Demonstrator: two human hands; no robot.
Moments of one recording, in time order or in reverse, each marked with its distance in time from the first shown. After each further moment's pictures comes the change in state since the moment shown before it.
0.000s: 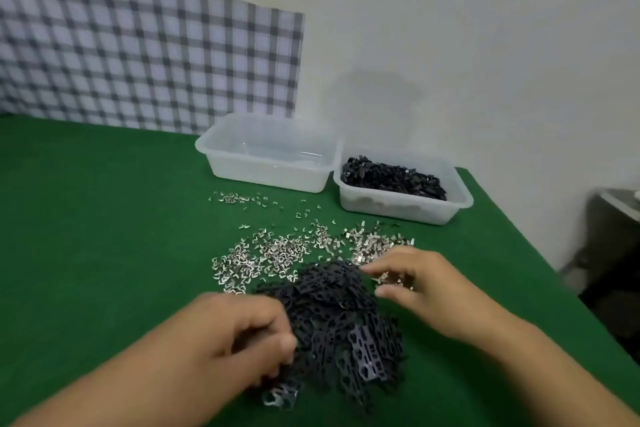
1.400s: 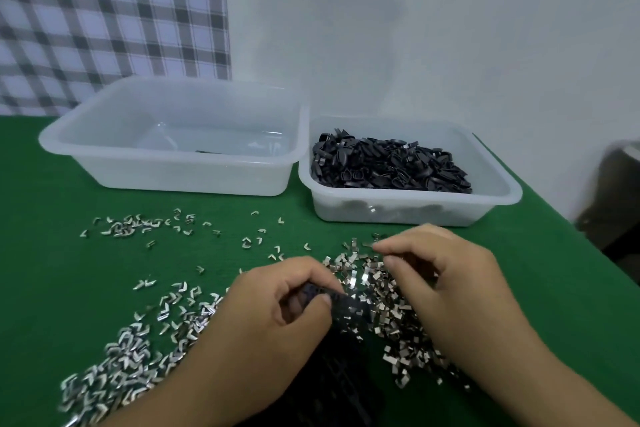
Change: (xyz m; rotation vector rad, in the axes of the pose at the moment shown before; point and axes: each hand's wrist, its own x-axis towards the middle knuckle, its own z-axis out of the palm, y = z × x) left_hand 0.197 -0.055 0.042 -0.431 0.224 0.103; right_hand 0.077 0.059 0.026 0.049 0.501 0.144
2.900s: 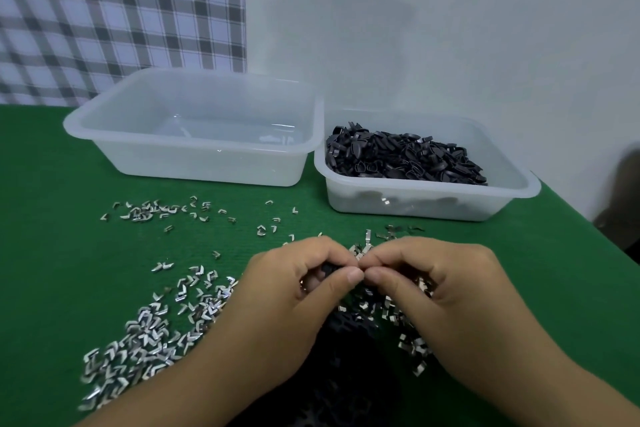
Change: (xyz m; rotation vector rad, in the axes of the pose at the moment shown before) left_hand 0.004 -0.003 0.001 0.119 0.078 0.129; right_hand -0.007 -0.021 0.003 0.087 -0.095 -0.199
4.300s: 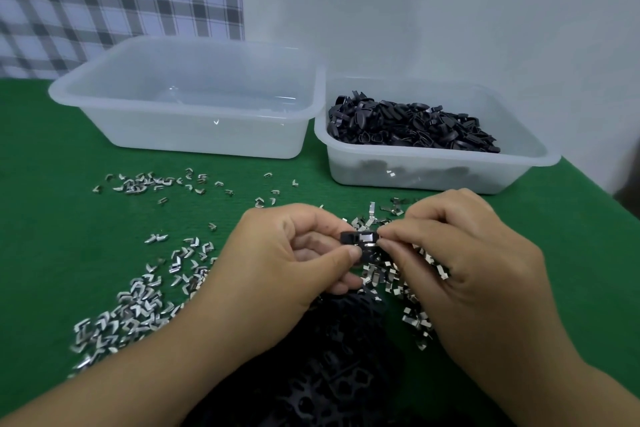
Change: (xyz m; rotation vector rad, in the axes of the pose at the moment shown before) left_hand 0.001 0.005 0.002 -0.394 -0.020 -0.254; right_hand -0.014 0.015 0.013 -0.319 0.289 -0.193
